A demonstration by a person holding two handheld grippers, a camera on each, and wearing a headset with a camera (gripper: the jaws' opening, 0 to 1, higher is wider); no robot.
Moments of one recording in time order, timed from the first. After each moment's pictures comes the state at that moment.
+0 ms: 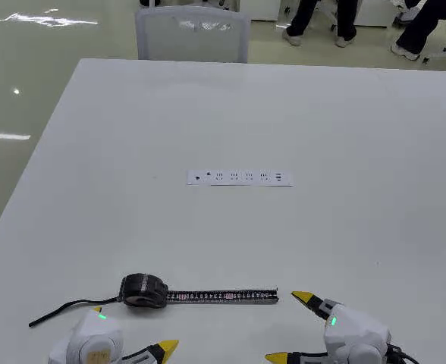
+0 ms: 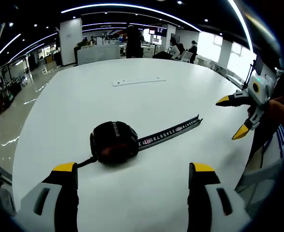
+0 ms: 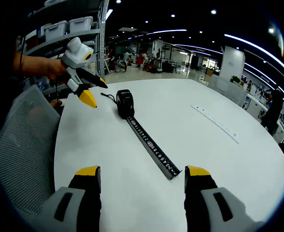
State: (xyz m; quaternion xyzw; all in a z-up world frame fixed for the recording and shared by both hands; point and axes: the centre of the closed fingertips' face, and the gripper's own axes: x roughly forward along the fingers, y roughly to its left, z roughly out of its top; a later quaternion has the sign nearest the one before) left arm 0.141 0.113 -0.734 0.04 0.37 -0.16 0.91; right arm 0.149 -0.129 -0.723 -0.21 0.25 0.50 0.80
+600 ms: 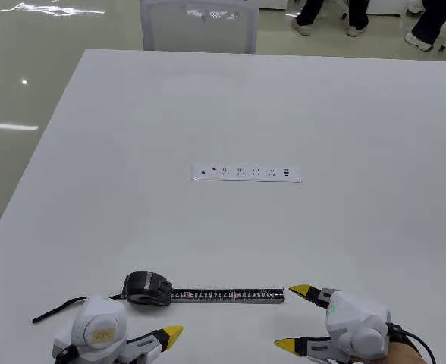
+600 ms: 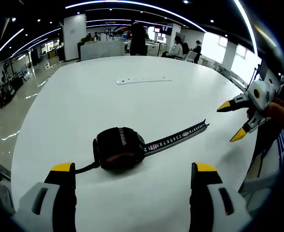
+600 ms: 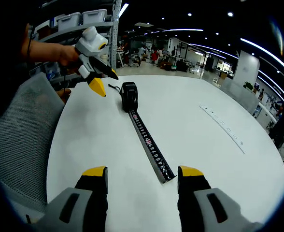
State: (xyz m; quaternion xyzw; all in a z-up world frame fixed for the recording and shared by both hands) left arm 0.160 0.119 -0.744 0.03 0.39 -0.14 0.91; right arm 0.167 -0.130 -0.737 -0.25 0.25 0.55 0.76
